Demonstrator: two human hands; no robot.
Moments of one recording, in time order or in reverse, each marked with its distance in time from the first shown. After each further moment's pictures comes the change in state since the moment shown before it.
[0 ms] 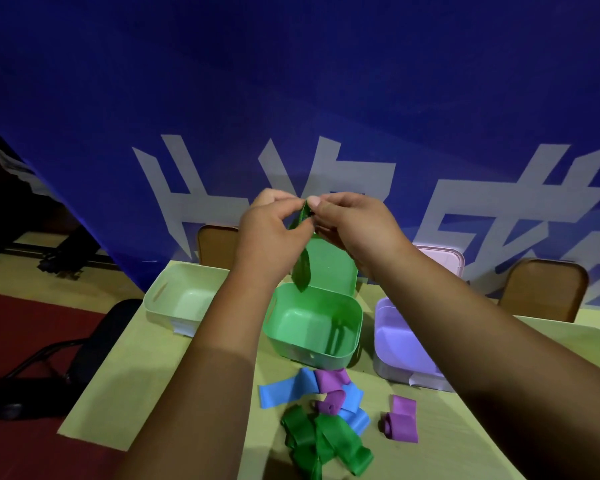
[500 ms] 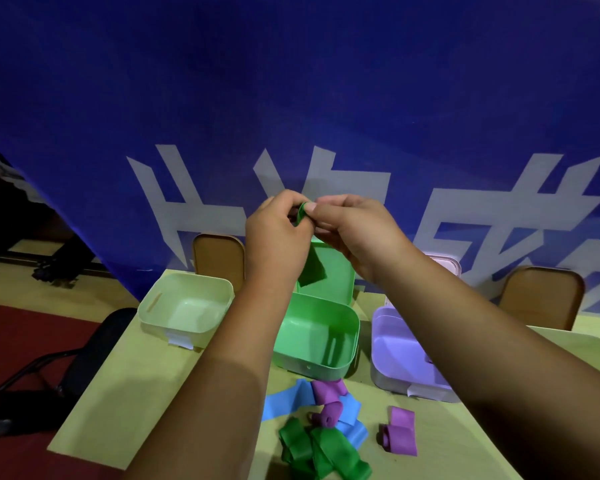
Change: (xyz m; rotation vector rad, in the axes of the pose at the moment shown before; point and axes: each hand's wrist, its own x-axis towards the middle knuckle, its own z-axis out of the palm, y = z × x) left_hand 0.012 0.008 0.026 -0.043 0.121 -0.042; right_hand 0.013 -0.007 -0.007 0.179 -0.010 0.054
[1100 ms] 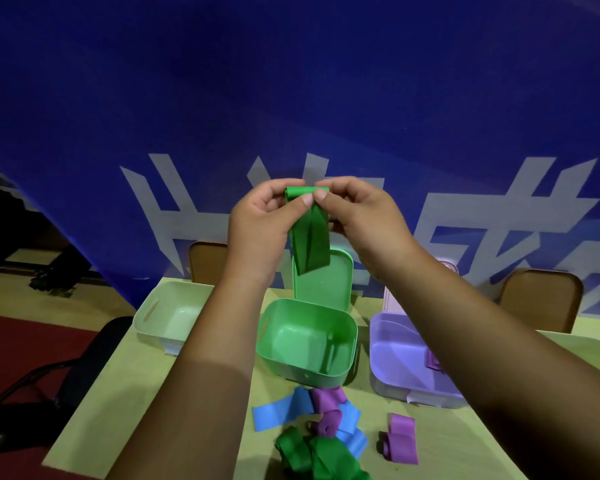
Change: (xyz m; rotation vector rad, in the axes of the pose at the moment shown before) left_hand 0.015 0.021 -0.019 -0.631 -0.142 -0.221; right_hand -0.001 -0.016 -0.014 -0.161 0.036 -0.247
